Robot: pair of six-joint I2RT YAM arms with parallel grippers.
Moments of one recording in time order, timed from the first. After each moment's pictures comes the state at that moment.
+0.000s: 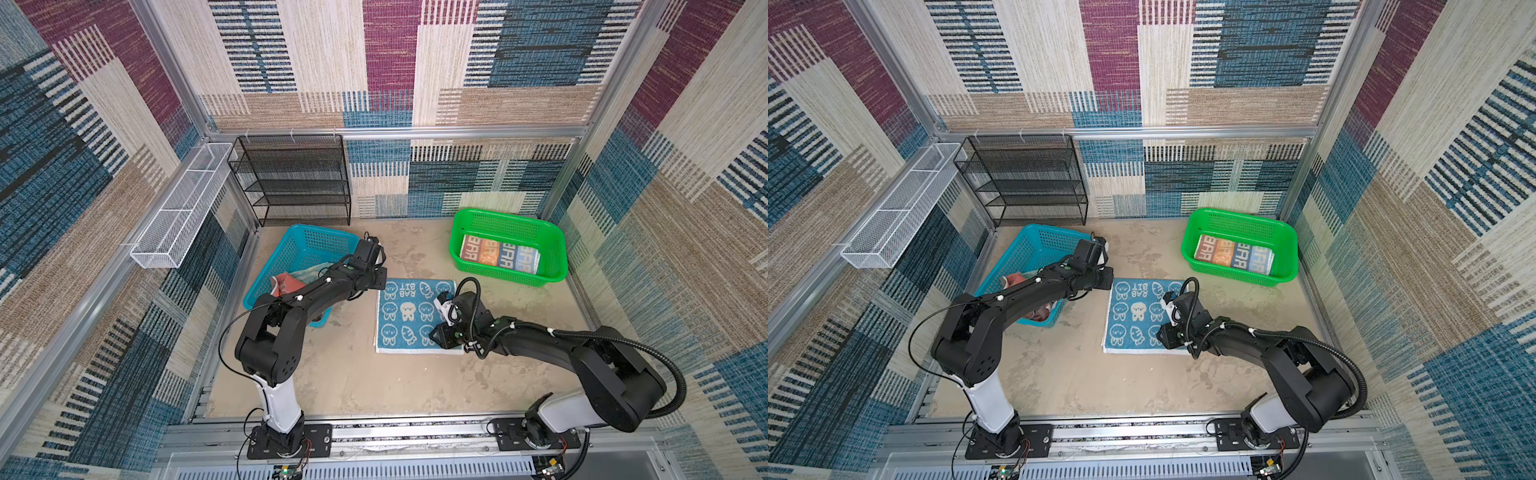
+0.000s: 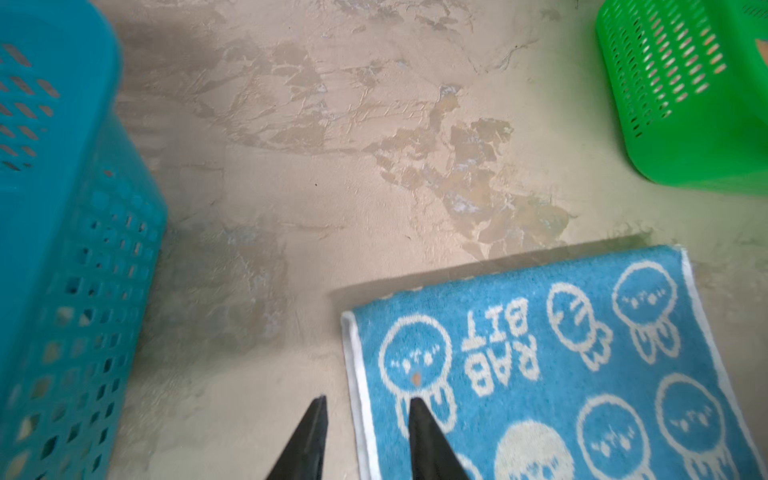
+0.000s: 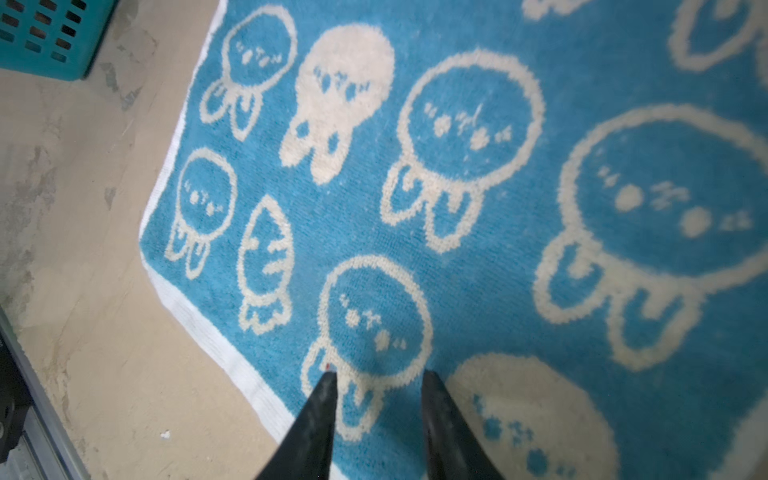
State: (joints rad) left arm -0.49 1.85 1.30 -0.34 -0.05 -0.26; right arm 0.58 1.44 0.62 -0.10 -0.26 0.33
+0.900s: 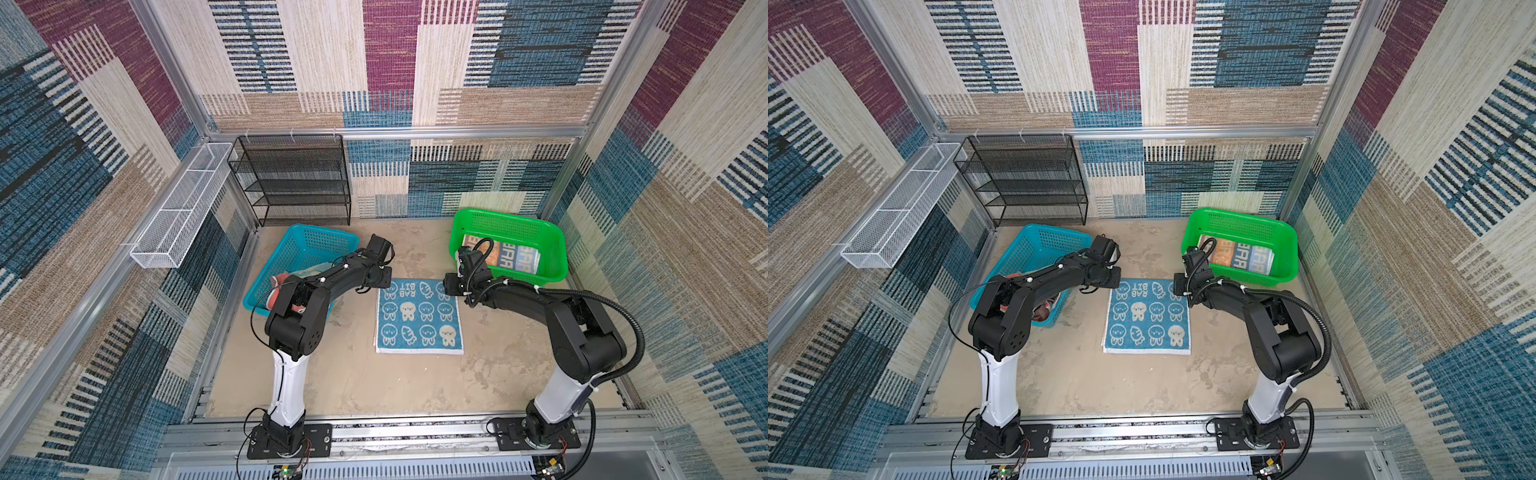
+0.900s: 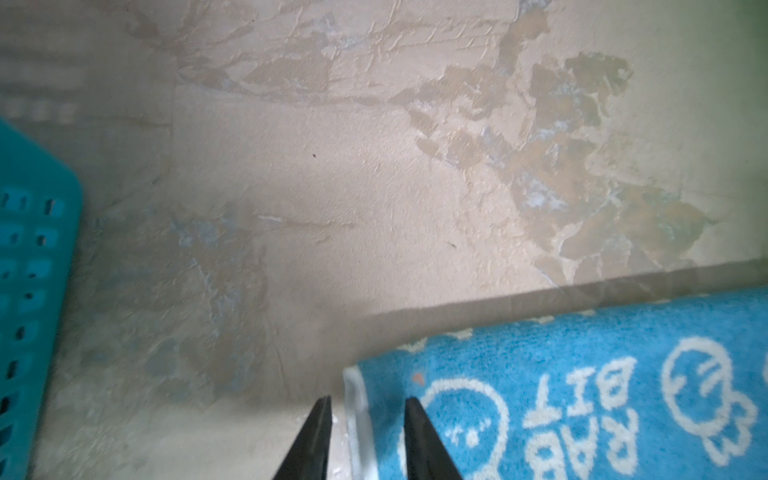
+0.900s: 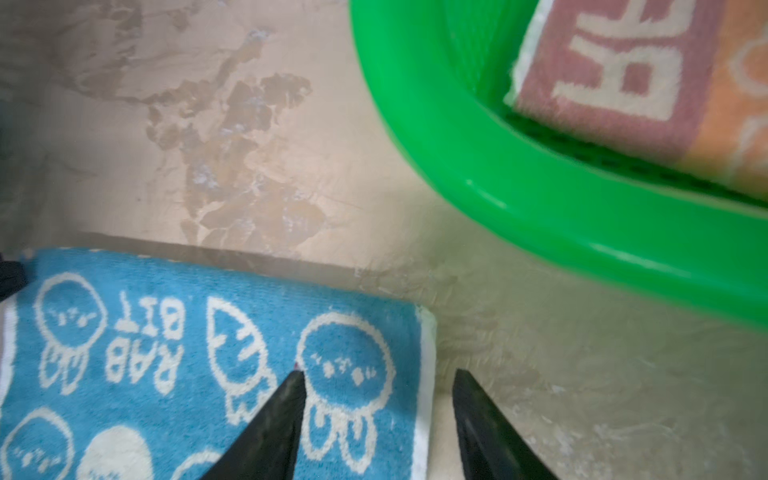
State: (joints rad) left arm -0.49 2.07 1.51 -0.49 -0.08 -0.31; right arm 0.36 1.76 0.99 -0.10 0.05 0.35
